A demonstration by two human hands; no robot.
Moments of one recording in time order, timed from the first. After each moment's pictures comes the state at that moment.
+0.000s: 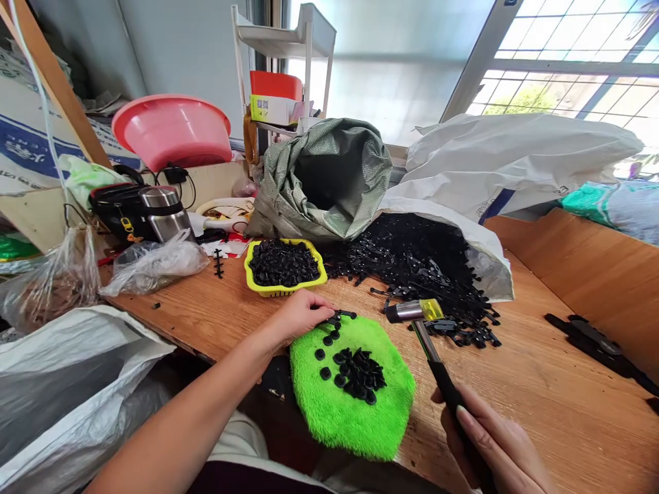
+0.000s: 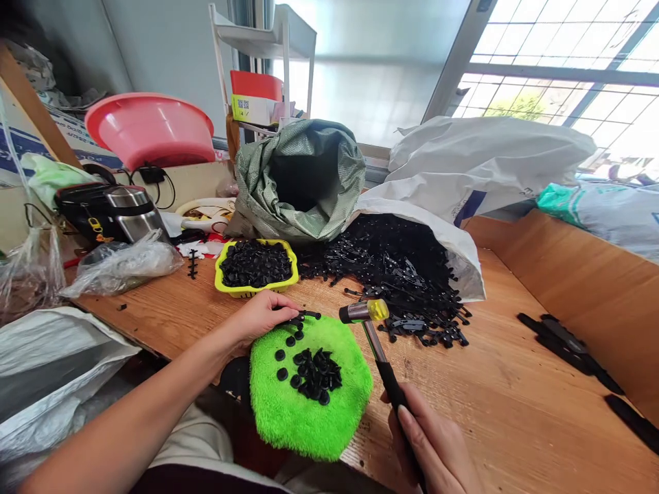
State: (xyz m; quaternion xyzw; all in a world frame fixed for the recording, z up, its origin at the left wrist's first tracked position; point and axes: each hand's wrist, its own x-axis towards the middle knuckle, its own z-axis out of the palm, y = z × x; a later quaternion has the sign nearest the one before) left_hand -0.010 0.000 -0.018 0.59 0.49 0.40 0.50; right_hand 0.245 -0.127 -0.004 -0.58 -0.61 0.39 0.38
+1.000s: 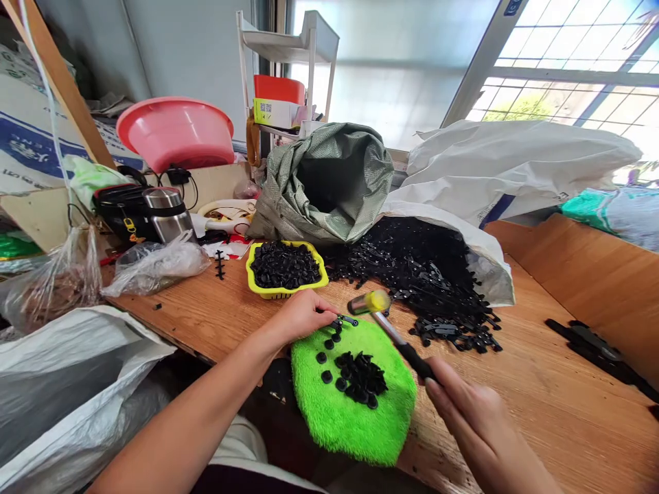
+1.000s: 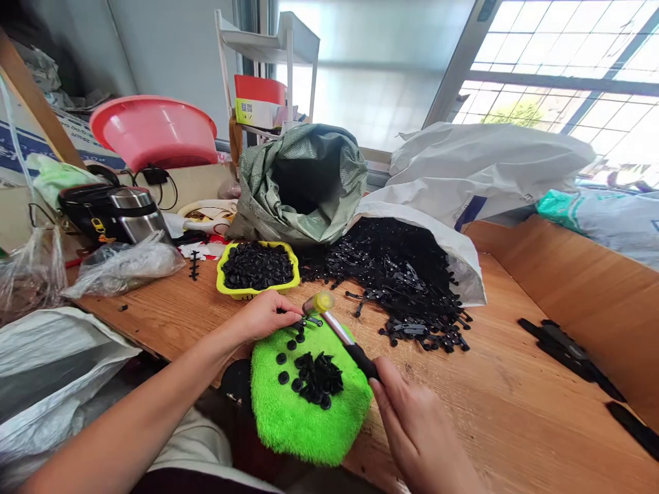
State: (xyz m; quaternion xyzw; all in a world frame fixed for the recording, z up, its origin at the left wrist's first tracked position) left_hand -0.018 0.012 -0.016 0.73 0.47 0.33 0.37; right_hand 0.234 -0.091 0.008 -0.52 -0.81 0.12 0.22
